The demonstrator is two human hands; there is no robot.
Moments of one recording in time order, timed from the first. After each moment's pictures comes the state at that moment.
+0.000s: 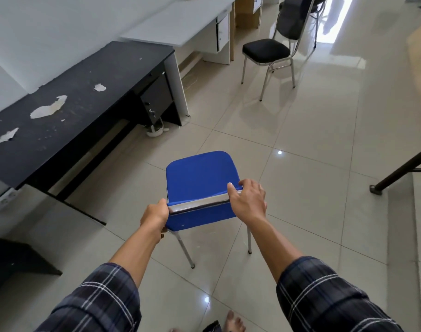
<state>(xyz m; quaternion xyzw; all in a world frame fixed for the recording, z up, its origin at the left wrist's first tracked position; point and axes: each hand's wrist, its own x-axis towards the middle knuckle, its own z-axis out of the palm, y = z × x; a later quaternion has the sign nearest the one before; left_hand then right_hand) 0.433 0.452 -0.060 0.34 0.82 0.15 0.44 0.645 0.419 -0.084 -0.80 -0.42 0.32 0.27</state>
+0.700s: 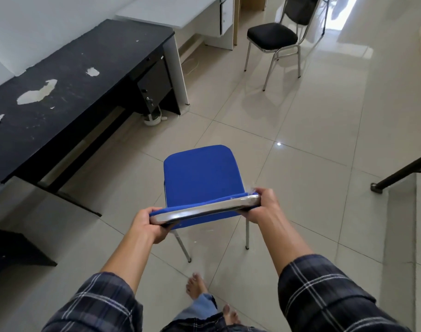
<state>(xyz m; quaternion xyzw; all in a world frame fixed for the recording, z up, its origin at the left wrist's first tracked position) 0.421 0.476 -0.061 -0.17 0.68 0.35 0.63 0.676 0.448 -0.072 -0.53 0.24 0.63 0.51</state>
